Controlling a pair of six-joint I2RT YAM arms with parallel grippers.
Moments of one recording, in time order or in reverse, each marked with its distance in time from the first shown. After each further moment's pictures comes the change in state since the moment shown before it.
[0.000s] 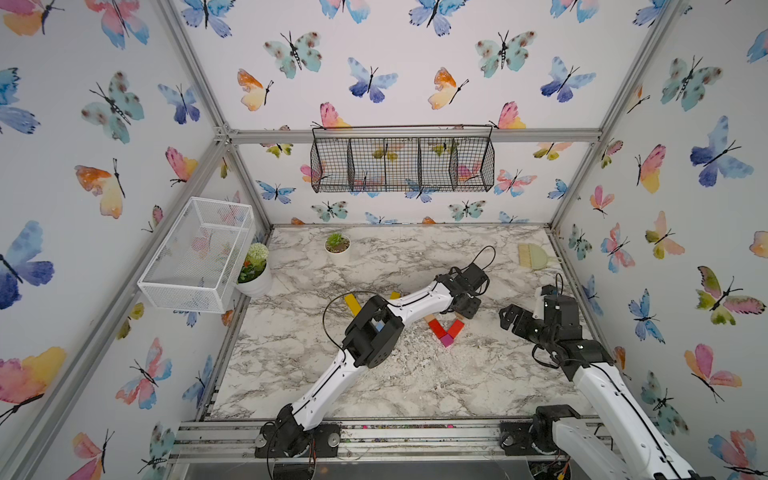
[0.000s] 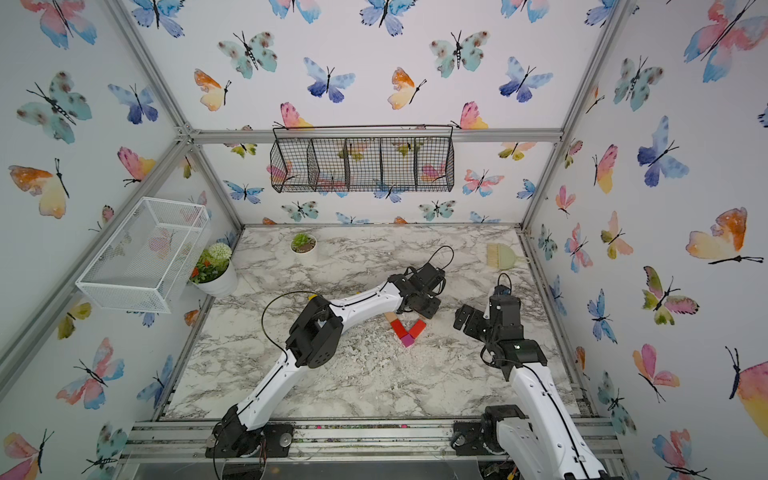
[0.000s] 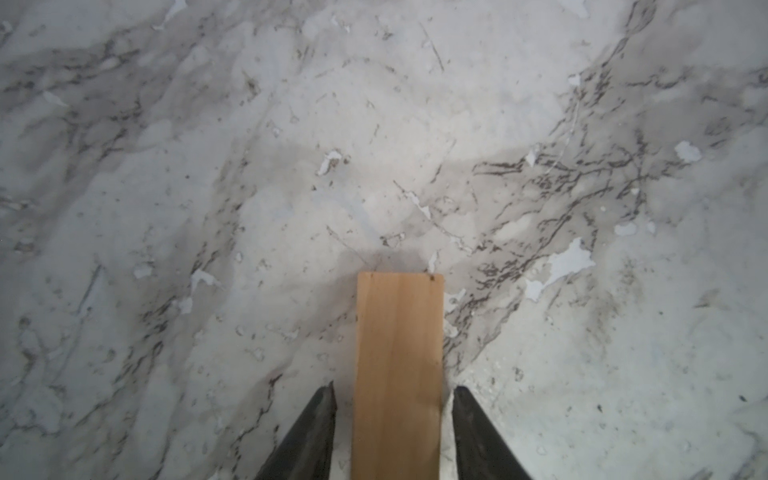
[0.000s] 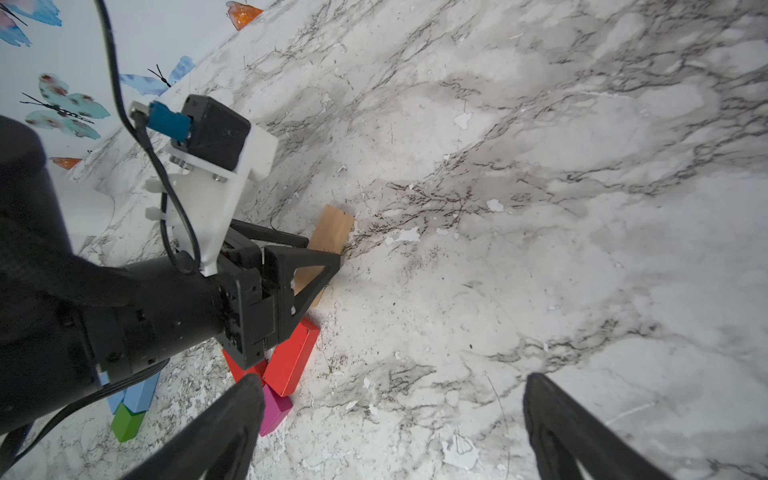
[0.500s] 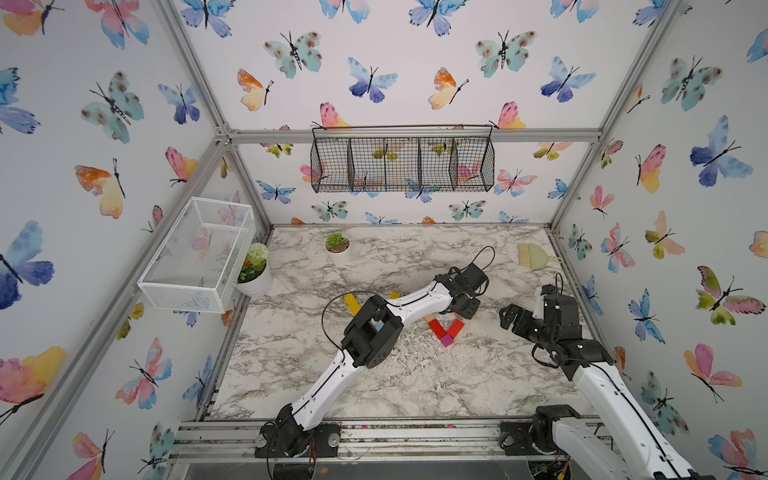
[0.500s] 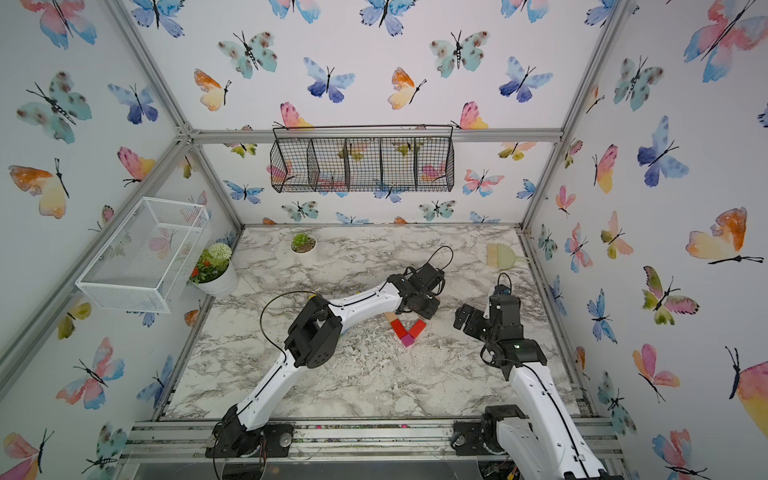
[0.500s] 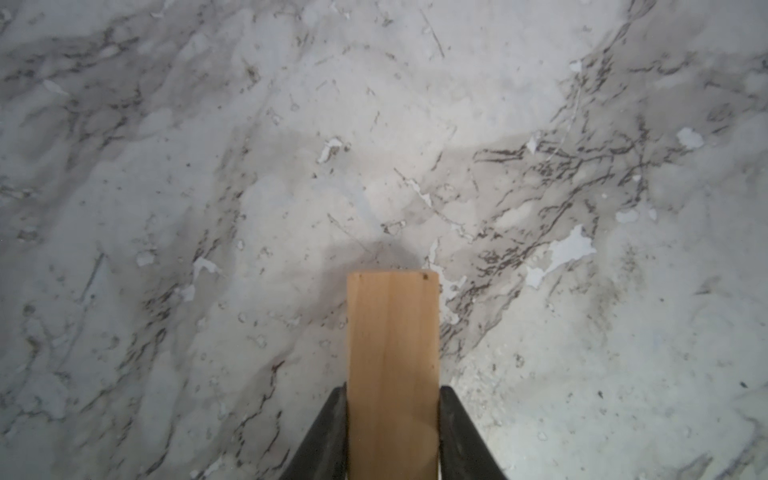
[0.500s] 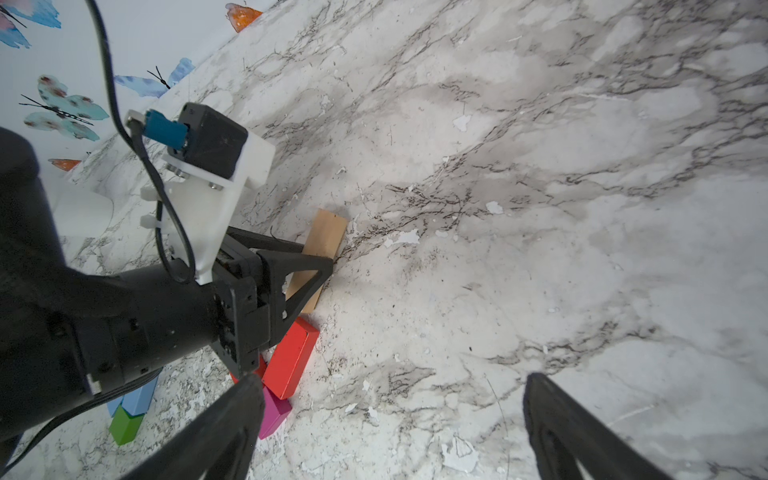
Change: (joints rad) left arm 0.000 -0.010 -0.004 -0.008 0.003 0.005; right arm 0.000 0.002 0.000 0.003 0.003 0.000
